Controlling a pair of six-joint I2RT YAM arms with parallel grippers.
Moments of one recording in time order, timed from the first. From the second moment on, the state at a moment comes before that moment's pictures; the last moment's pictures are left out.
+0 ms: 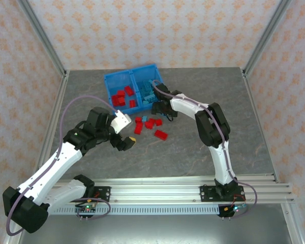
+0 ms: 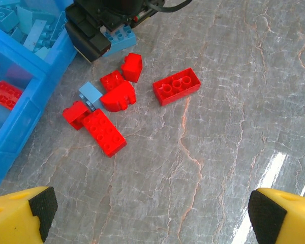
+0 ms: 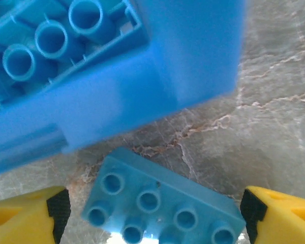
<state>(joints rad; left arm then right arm) -0.42 0.97 0.84 -0.66 0.32 0.32 0.58 2.19 1.67 -0.67 0.12 0.62</state>
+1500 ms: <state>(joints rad) -0.42 0.83 0.81 -0.55 0.58 0.28 0.64 2.03 1.91 -0.54 0.16 0.61</state>
